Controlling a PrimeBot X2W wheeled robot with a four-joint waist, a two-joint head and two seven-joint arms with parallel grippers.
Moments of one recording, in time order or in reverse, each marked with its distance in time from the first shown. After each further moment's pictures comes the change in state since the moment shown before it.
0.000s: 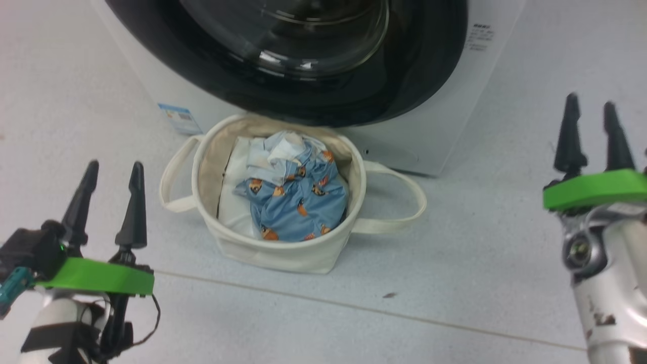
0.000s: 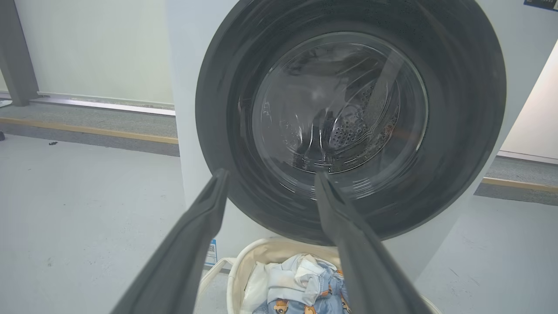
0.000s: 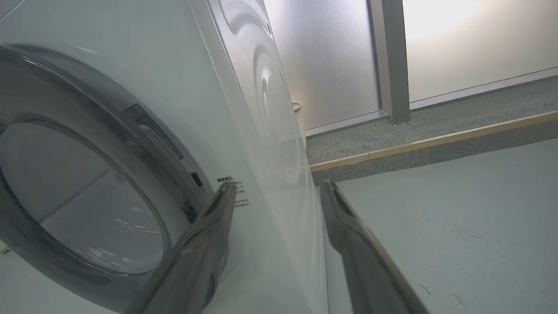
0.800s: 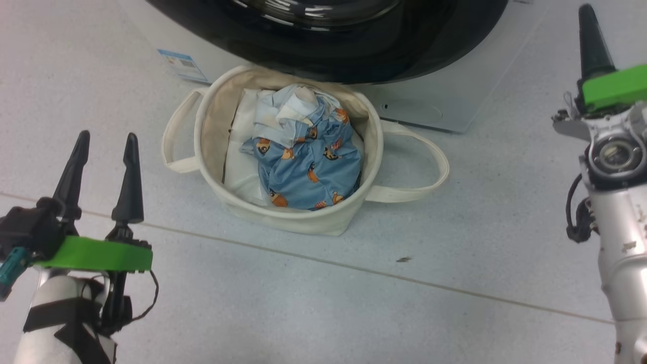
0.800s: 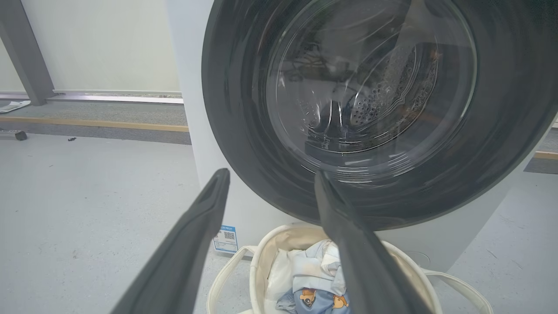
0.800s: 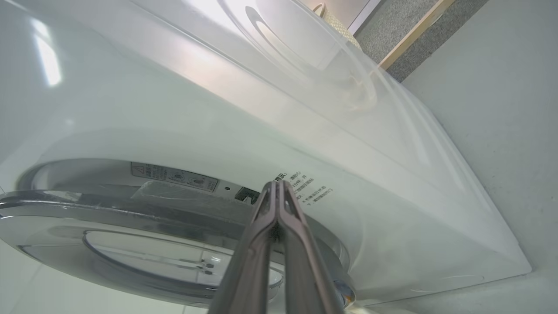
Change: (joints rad) left arm -0.080 -0.105 0.134 0.017 0.198 -0.086 -0.006; right arm -0.296 -0.060 0.092 0.056 0.706 0.000 0.220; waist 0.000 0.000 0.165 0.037
